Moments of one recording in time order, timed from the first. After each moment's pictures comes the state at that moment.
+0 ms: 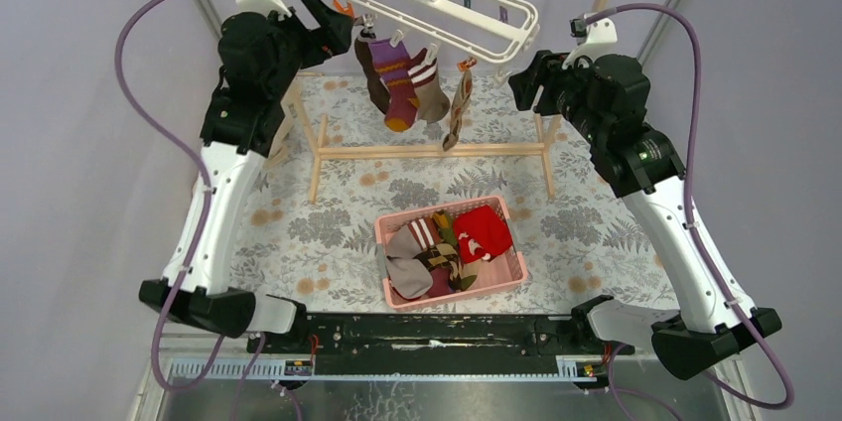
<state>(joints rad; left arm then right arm) -0.21 1.41 1.77 -0.39 -0.02 -0.47 0.41 1.20 1.53 -0.48 0.03 0.24</state>
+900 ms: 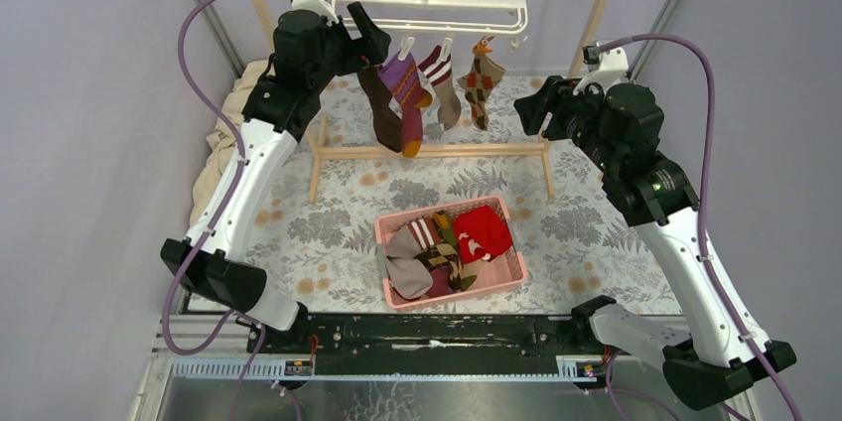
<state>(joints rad) -0.32 1.52 1.77 -0.42 -0.03 -0.48 0.41 1.05 1.37 -0.49 0.00 0.30</state>
